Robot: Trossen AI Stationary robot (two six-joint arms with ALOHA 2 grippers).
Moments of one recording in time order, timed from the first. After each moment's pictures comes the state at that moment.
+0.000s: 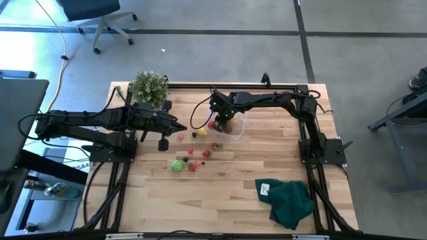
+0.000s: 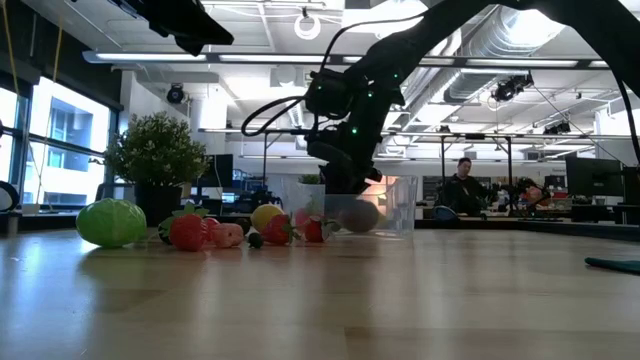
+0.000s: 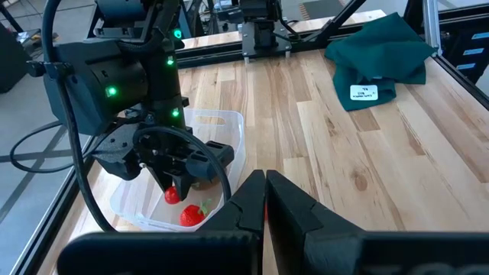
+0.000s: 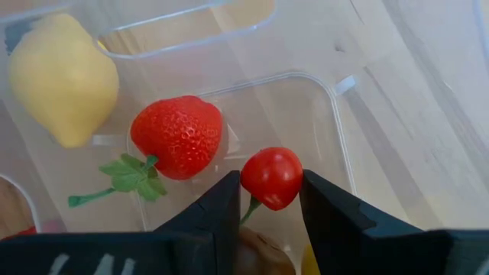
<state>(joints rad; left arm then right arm) 0.19 0.89 0.74 -0.29 0.01 0.18 -0.34 2.08 1.52 -0.59 -0.02 0.14</state>
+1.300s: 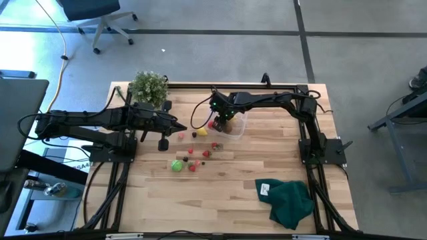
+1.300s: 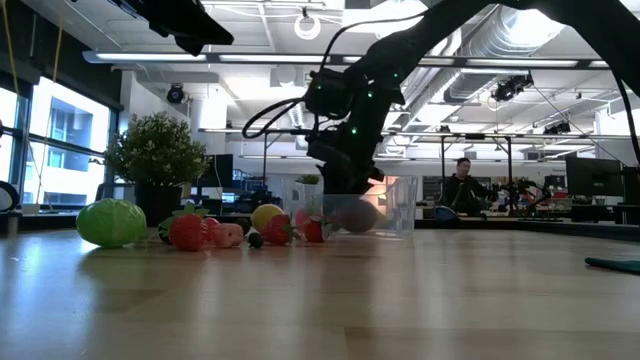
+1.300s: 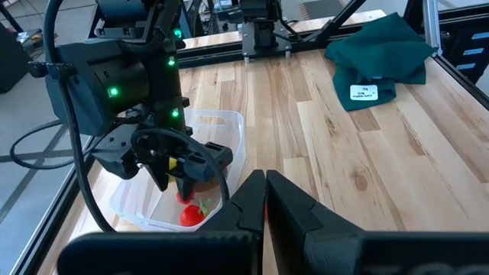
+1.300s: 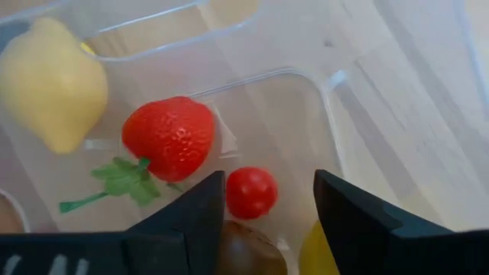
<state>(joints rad) 0.19 0.89 0.74 -0.29 0.01 0.18 -0.33 2.08 1.52 -0.60 0.01 0.18</state>
